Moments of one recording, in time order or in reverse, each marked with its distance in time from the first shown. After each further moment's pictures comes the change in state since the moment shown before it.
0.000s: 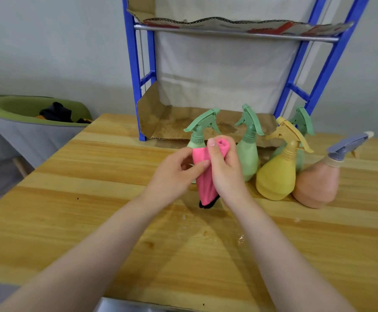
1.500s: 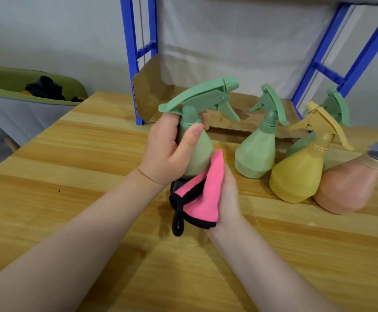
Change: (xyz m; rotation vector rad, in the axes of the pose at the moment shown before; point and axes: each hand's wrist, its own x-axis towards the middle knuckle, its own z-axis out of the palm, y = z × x) left_hand 0.049 -0.041 -0.007 -0.019 0.339 0.583; right_hand -0.022 0.025 0.034 1.036 0.051 0.858
